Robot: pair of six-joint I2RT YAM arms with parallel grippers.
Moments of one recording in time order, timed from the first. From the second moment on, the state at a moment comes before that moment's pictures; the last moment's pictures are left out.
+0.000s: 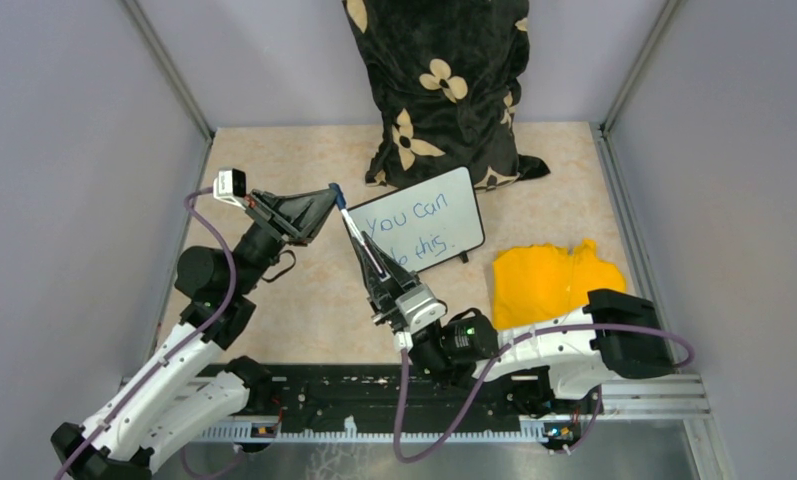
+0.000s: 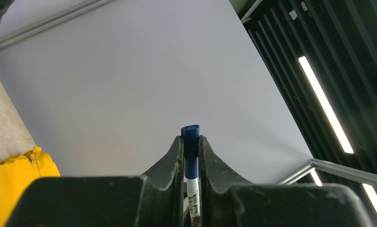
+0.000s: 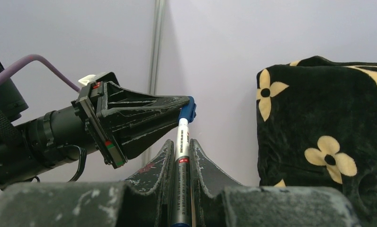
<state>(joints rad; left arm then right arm) -0.59 0.72 0.70 0.53 0.18 -1.44 1.57 1.42 0.84 1.55 0.66 -0.88</state>
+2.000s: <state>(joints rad) -0.70 0.70 0.65 0.61 0.01 -1.35 1.55 1.48 0.92 1.55 0.75 -0.81</state>
